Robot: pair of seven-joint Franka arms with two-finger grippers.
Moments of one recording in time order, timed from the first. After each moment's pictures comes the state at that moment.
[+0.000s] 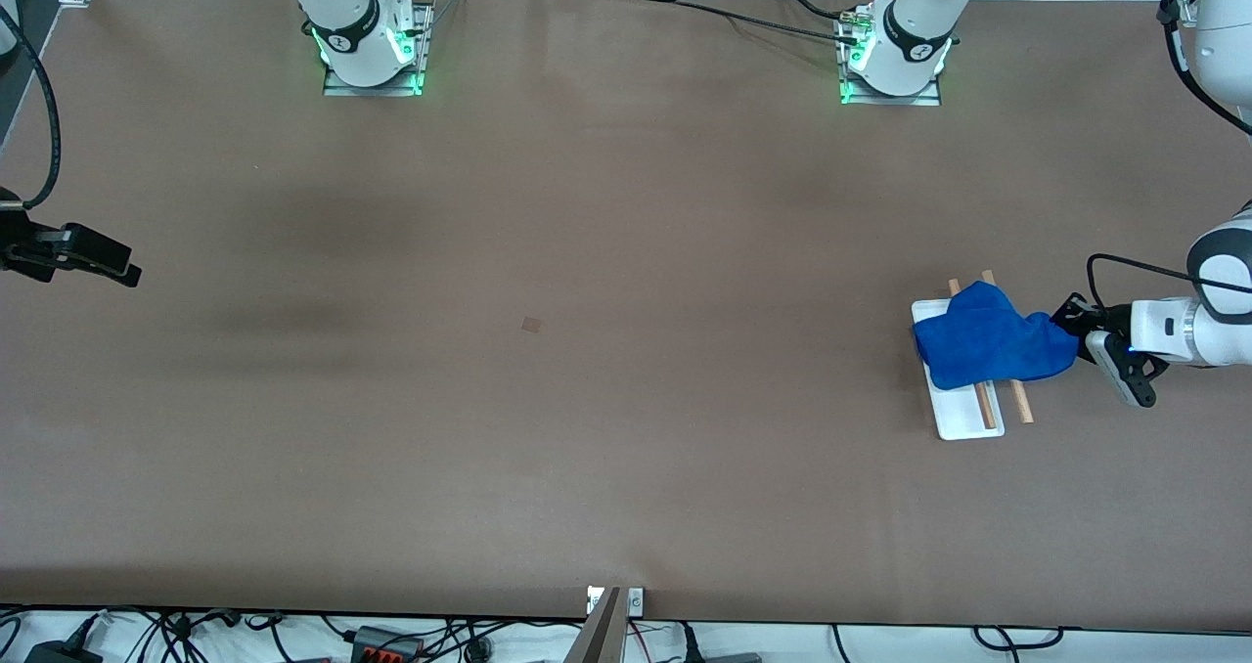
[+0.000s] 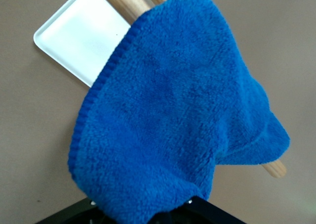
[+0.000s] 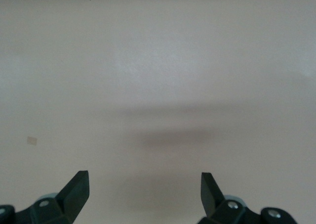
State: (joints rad) left arm 0.32 0.63 0.03 -1.59 -0.29 1.83 1.25; right arm -0.01 0.24 -0.04 -1.36 0.01 1.62 -0.01
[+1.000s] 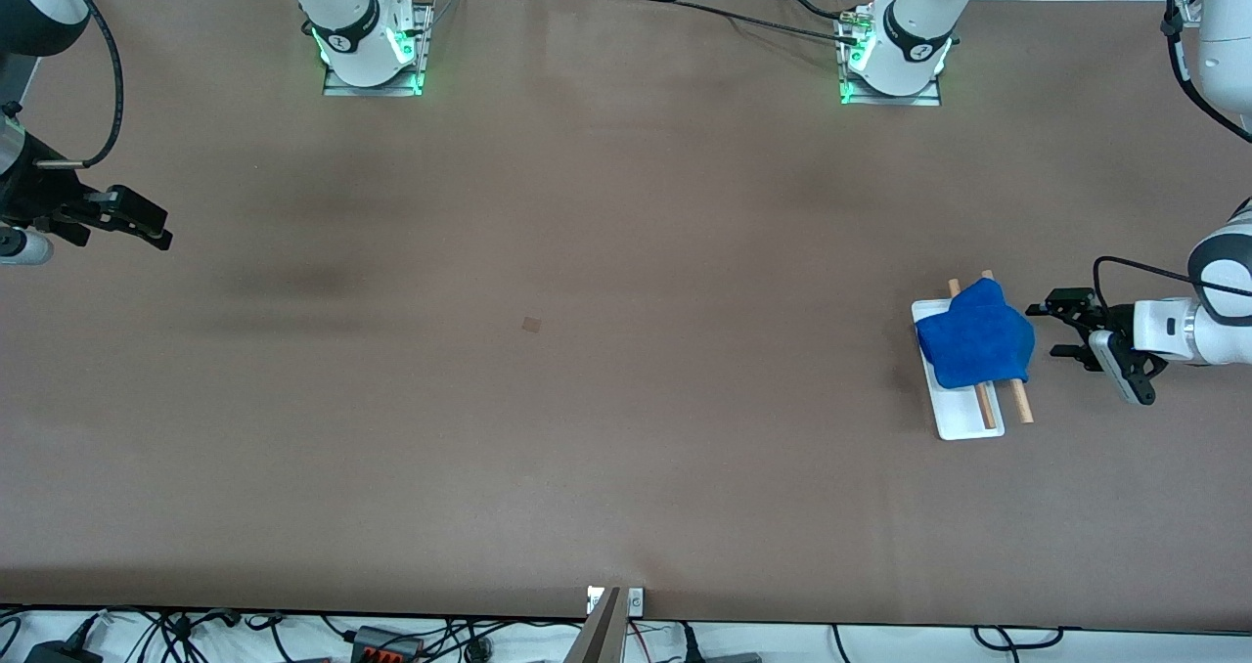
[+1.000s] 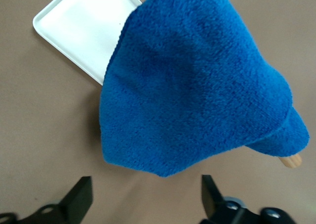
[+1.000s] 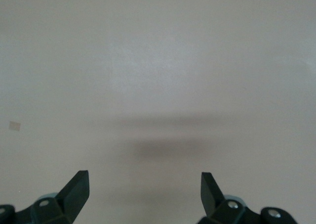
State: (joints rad) left arm 0.35 0.66 0.02 -1.58 -0.31 1.82 1.29; right arm -0.01 0.02 -0.03 -1.72 -0.03 1.79 -0.02
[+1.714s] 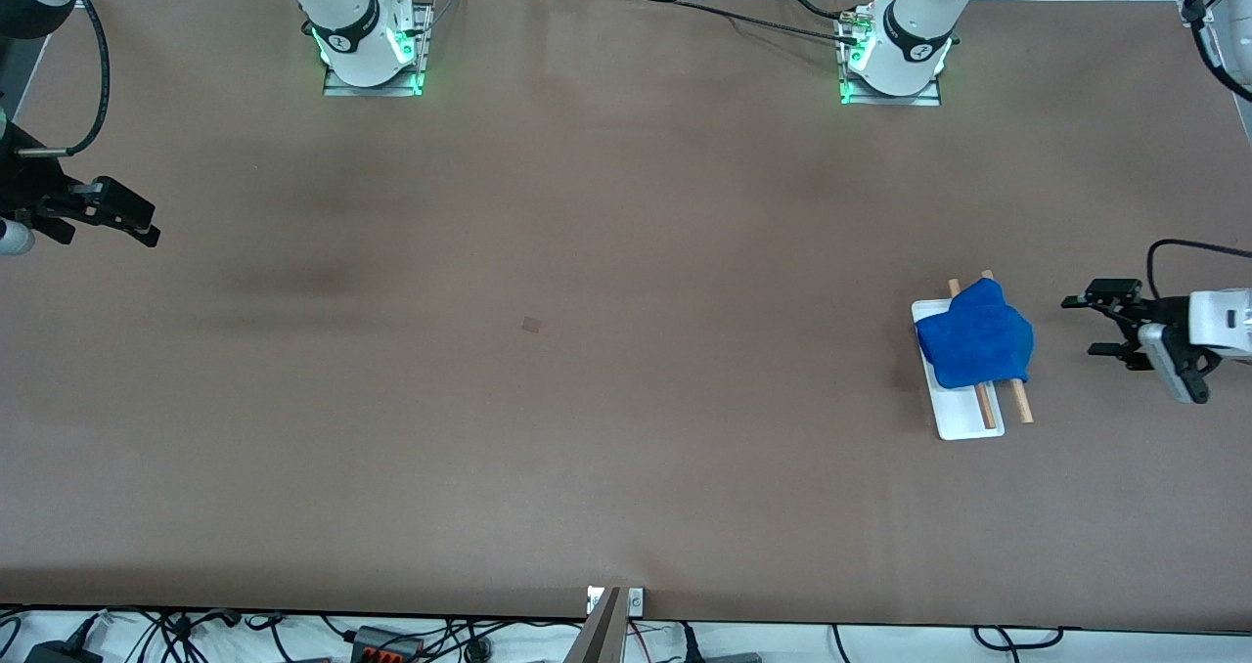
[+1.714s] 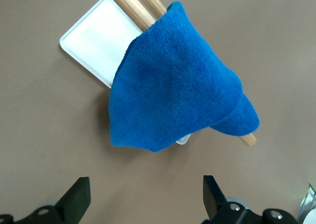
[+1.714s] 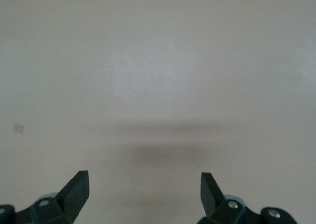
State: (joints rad) left arm 0.39 0.61 0.03 -1.48 -0.31 1.69 1.29; right arm -0.01 0.01 -0.03 -1.69 -0.03 1.78 -0.03
